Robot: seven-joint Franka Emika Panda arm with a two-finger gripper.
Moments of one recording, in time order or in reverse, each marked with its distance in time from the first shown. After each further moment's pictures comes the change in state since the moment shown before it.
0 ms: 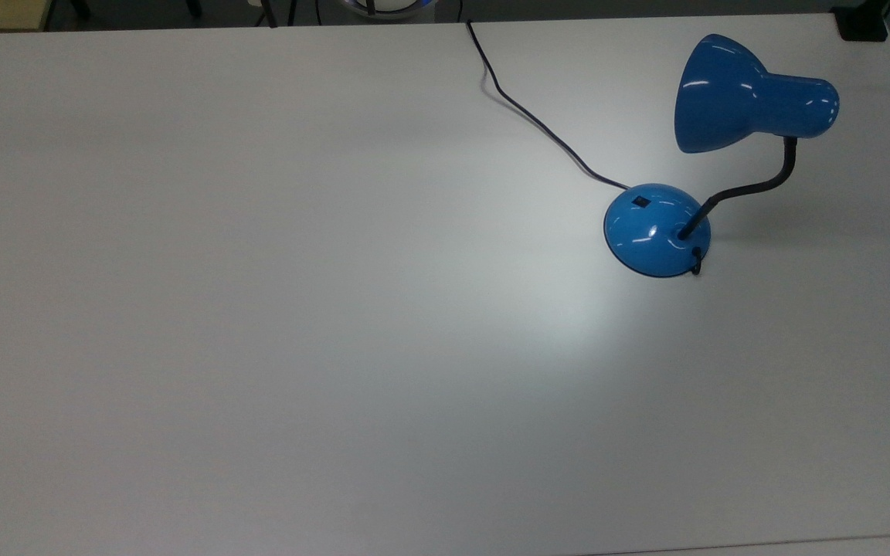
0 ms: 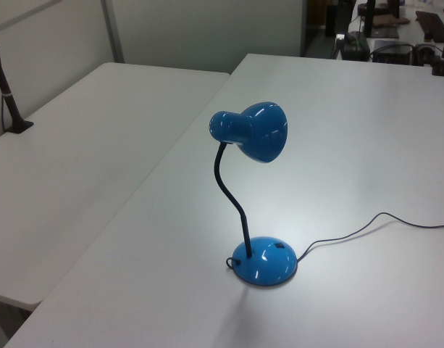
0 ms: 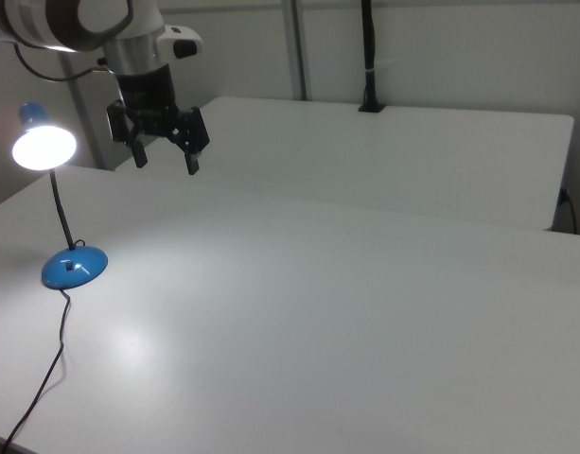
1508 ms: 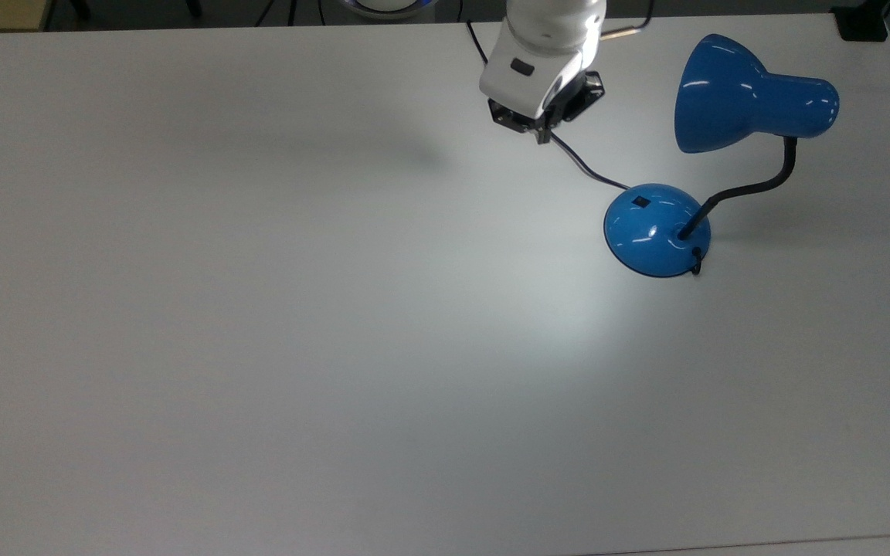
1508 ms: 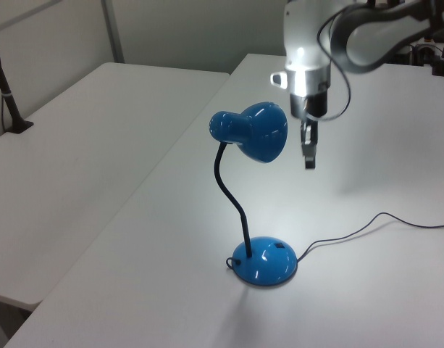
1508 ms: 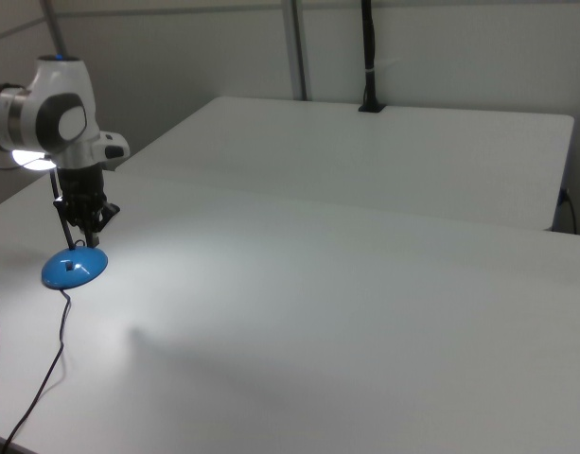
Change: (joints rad) arm 0.246 0.231 0.165 -0.178 0.051 0.298 0.327
